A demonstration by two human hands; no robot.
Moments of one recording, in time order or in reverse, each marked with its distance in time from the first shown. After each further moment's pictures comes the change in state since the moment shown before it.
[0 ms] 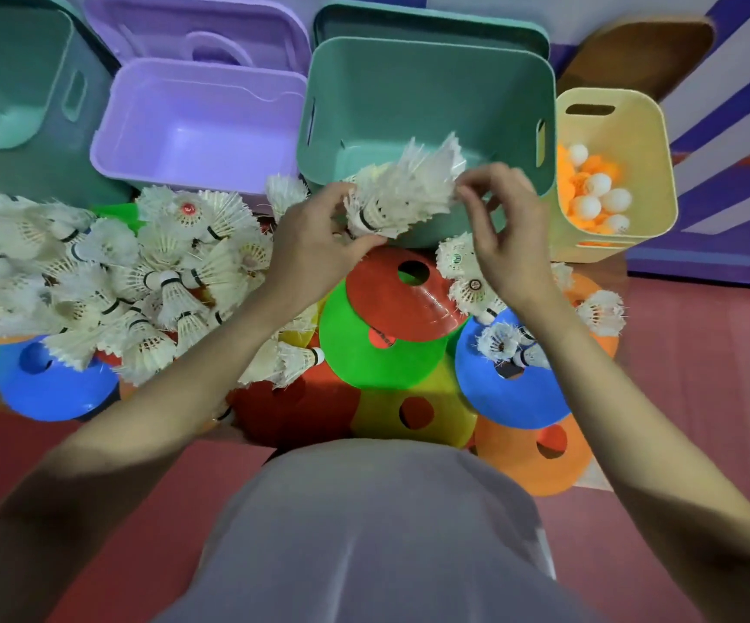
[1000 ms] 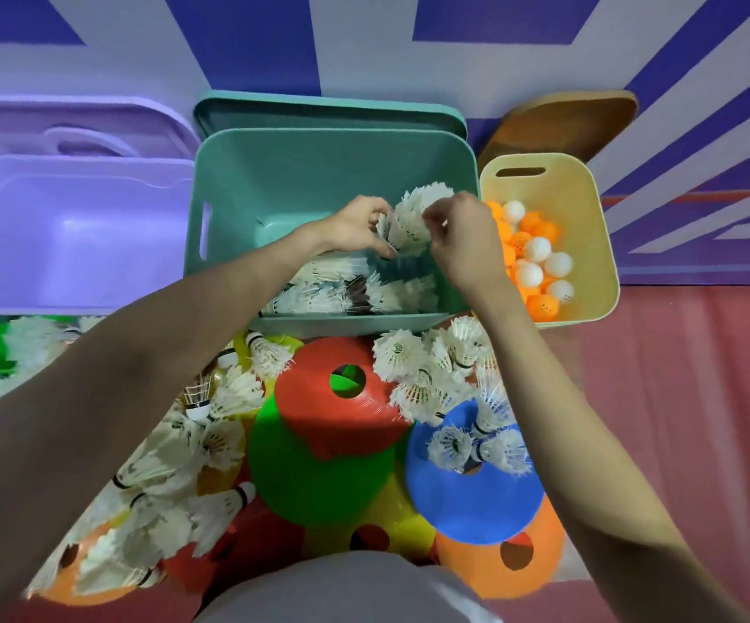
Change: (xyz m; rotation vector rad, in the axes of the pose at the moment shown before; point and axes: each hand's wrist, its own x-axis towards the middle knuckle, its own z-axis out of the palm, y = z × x) left_hand 0.250 -0.030 0.174 0.019 -0.779 -0.136; right_hand 0.118 0.142 0.016 -0.440 -0.263 0.380
